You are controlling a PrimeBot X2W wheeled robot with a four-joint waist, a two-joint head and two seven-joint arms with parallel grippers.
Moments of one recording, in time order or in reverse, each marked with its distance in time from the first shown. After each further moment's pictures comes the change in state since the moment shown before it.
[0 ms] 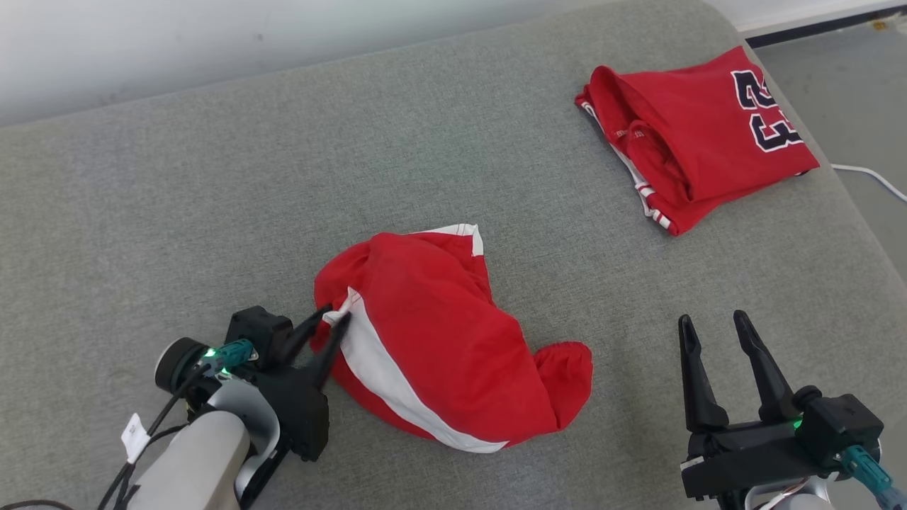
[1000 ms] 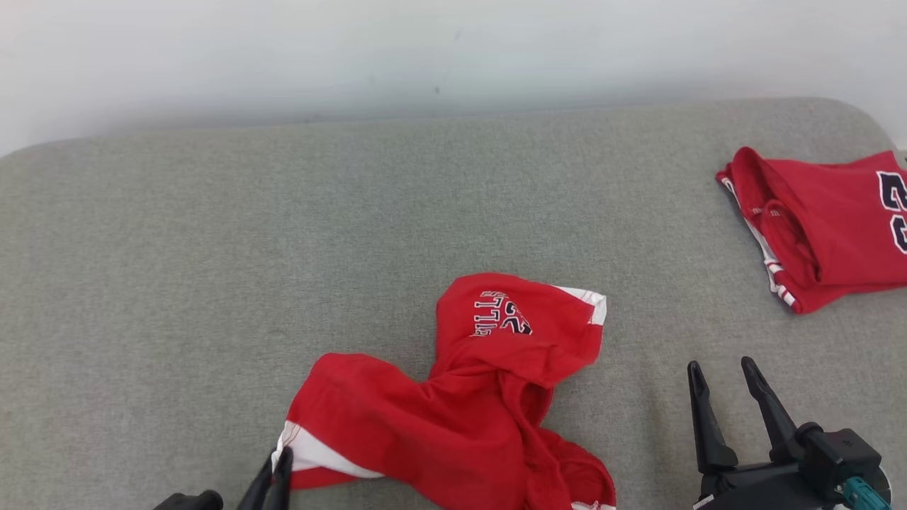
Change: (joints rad) left arm 0.596 -0.034 0.331 -0.396 -0.026 0.151 -0.075; right arm 0.071 -0.029 -0.015 0.049 -0.007 0.000 0.000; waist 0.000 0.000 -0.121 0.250
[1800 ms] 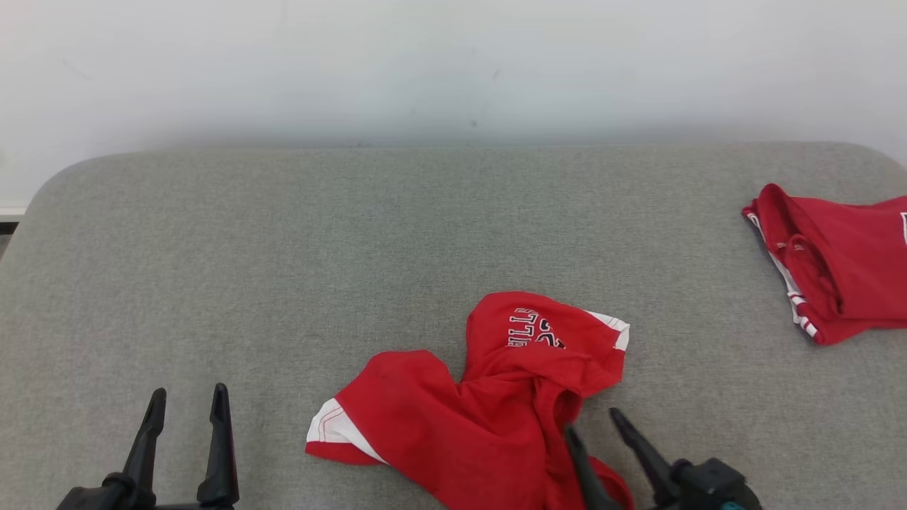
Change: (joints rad) left arm 0.067 -0.170 0.397 -0.245 0.308 -0.097 0.000; right arm -0.005 0.018 0.277 0.087 0.054 0.000 0.000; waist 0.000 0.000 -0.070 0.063
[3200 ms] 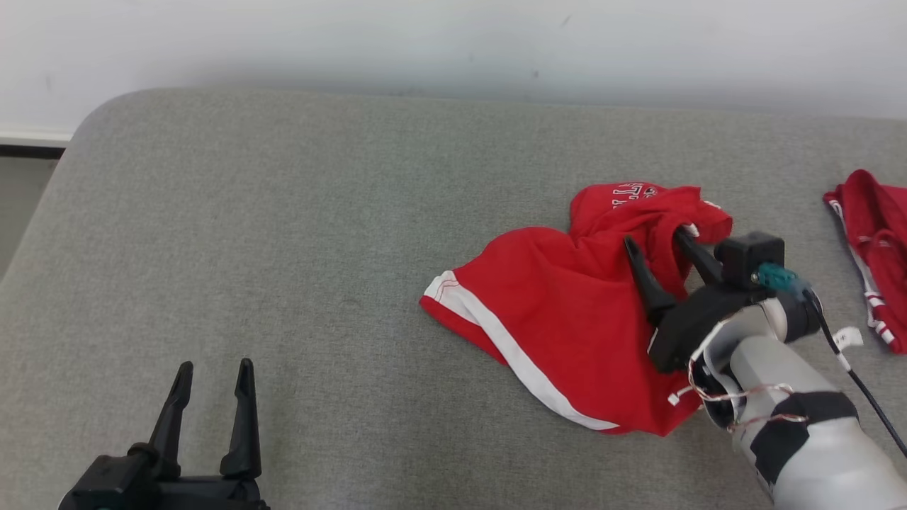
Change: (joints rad) left arm -0.081 -0.052 0.002 0.063 0.033 -0.053 0.000; right arm -0.723 -0.130 0.218 0.649 0.279 0.000 0.024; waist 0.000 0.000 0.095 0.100
